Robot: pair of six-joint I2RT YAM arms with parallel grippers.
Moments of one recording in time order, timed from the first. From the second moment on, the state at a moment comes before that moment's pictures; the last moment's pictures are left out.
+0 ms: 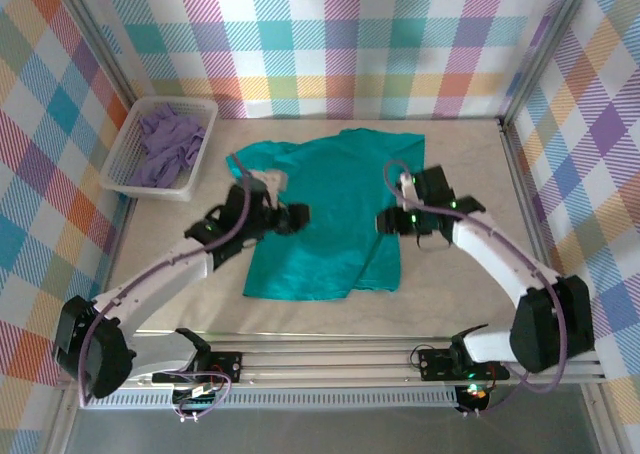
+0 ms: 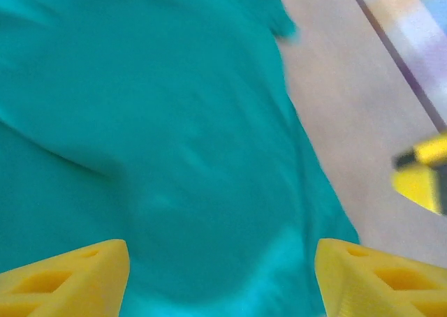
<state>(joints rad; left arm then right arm) -0.64 1.21 0.84 -0.24 0.11 -0.42 0.37 1.30 0.89 -0.70 -0.26 0.33</state>
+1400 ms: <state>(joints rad) -1.12 1.74 0.91 -0.08 0.03 0.17 0.12 1.23 0.82 -0.73 -0.60 0.38</state>
